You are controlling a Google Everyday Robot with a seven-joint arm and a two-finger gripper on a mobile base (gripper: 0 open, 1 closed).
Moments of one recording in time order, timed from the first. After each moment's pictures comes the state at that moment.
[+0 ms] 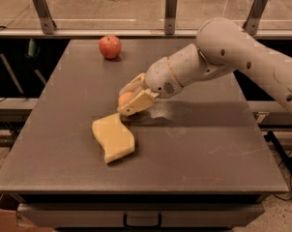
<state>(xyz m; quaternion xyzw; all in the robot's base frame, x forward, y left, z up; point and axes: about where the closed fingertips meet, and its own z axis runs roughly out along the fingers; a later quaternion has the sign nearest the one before) 0.542 0.045 0.850 -0.62 0.63 0.33 0.33</state>
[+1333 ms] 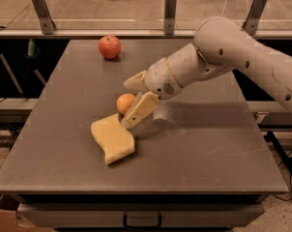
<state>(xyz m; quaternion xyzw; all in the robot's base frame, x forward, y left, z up) 0.535 0.043 0.848 -0.63 0.63 0.33 0.31</state>
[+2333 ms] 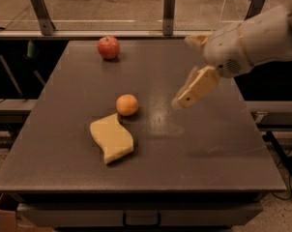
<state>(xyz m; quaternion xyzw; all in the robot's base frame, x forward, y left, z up) 0.526 -0.076 0.948 -0.58 0.68 0.18 0.41</state>
